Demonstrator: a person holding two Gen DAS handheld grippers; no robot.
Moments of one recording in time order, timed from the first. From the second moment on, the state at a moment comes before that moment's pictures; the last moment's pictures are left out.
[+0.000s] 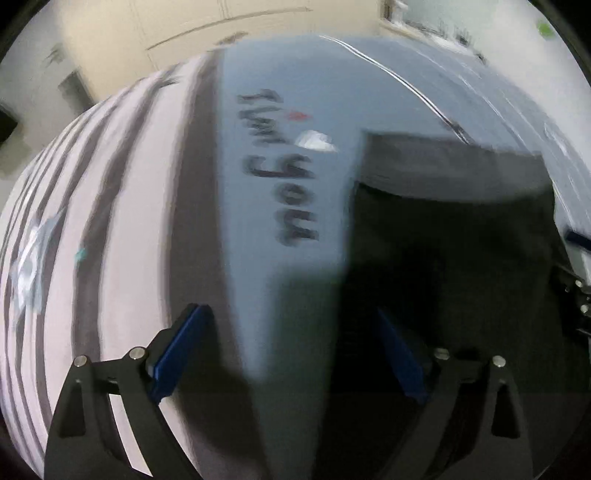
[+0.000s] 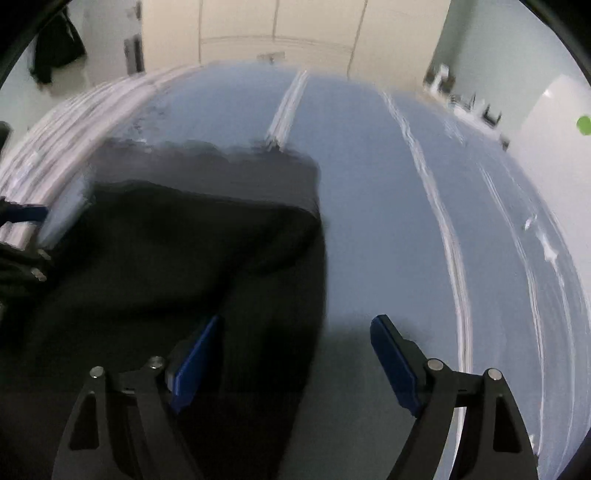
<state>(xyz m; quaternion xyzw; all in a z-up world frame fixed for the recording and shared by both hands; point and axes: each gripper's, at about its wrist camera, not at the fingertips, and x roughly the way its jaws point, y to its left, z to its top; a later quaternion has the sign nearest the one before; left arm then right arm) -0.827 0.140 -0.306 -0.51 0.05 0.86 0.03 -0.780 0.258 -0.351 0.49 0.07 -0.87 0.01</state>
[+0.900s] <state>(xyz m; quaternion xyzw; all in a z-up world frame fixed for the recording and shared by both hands) -0.475 0.076 -0.268 -0.56 -0.20 0.80 0.12 -0.439 0.296 -0.339 0.56 -0.19 -0.80 0.10</state>
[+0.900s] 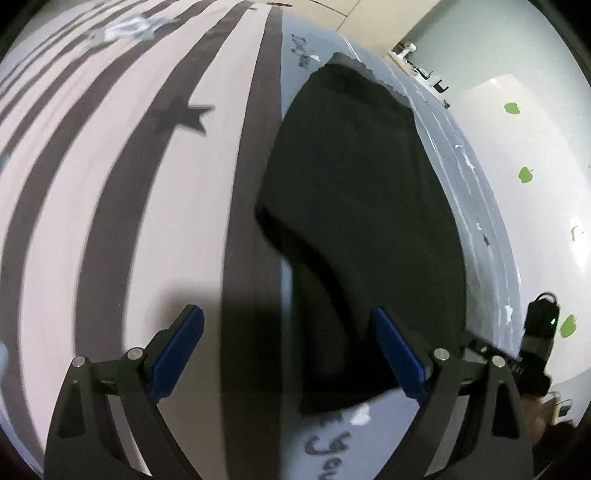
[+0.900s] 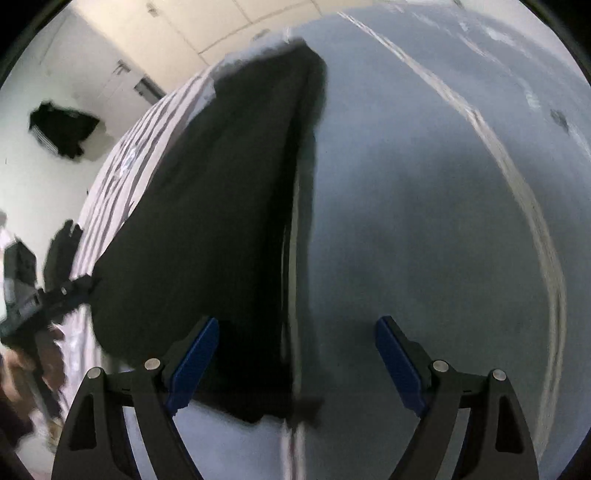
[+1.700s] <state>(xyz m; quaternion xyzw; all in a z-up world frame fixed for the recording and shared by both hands) -0.460 0.129 -0.298 -0.55 -0.17 0.79 0.20 -0.442 0.258 -0.365 0.54 -0.24 -0.79 0.16</state>
